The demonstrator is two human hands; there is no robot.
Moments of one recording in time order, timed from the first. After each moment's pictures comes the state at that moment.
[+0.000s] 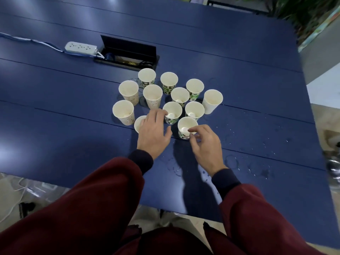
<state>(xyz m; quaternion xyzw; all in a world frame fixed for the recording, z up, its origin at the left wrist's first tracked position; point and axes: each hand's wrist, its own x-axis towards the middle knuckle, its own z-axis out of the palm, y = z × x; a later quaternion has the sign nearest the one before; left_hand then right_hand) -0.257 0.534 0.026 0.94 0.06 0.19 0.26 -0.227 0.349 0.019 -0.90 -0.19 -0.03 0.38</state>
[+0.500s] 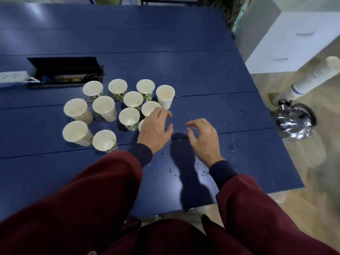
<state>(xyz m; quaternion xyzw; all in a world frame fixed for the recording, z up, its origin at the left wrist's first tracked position) -0.204 0.455 0.034 0.93 -0.13 0.11 0.33 -0.229 0.272 0.030 -0.92 -0.05 -0.11 0.36</state>
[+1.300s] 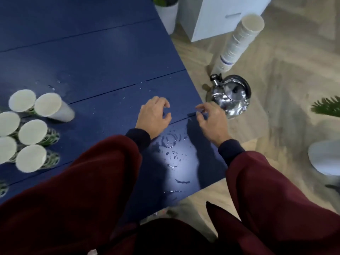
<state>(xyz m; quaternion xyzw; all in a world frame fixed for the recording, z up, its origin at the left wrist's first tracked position) -0.126 0.148 0.005 0.93 -0.20 -0.06 0.31 -0.188 -0.056 0.010 -0.95 0.11 -0.07 0.30</state>
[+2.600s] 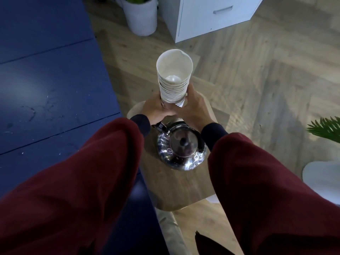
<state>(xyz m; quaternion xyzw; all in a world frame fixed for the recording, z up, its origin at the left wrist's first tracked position) 0.077 -0.156 -0.049 0.81 -0.13 -0.26 0.50 0.021 -0.301 -0.008 -0.90 0.12 0.05 0.42</state>
